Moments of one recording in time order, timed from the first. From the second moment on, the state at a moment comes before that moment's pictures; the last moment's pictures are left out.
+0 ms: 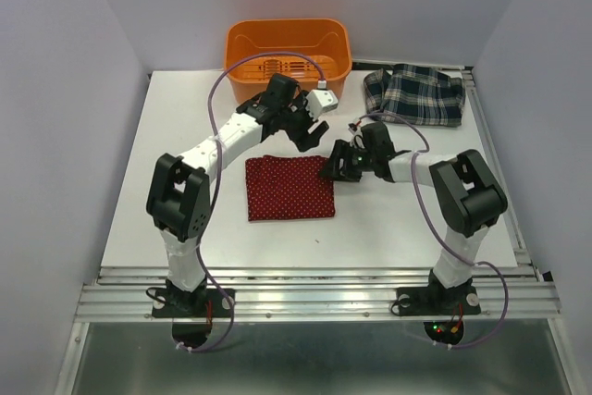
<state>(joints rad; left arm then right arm) -0.56 1.85 1.56 -0.44 0.39 0.46 0.39 1.83 0.95 0.12 -0.48 0.61</state>
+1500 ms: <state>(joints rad) -0.43 2.03 1.53 -0.47 0.80 0.87 0.46 1.90 1.01 0.25 -0.66 0.07</state>
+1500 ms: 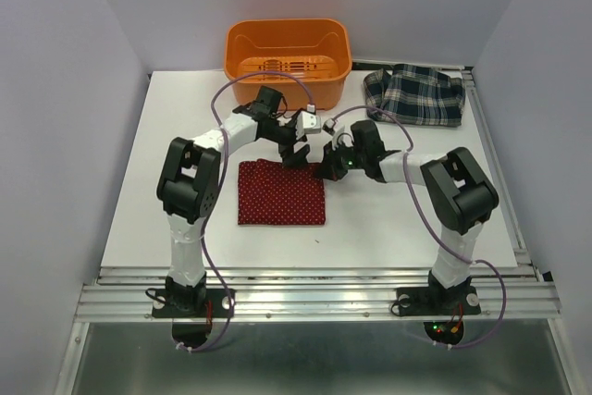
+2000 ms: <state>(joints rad) -0.41 2.18 1.71 -0.79 0.87 1.06 0.46 1.87 1.06 0.16 -0.72 0.01</state>
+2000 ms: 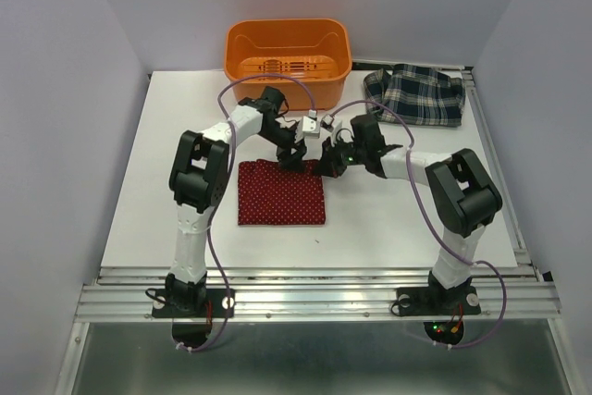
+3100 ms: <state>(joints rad) -0.41 2.24 1.83 -0.98 0.94 1.19 0.46 1.87 1.12 0.12 -0.69 0.06</state>
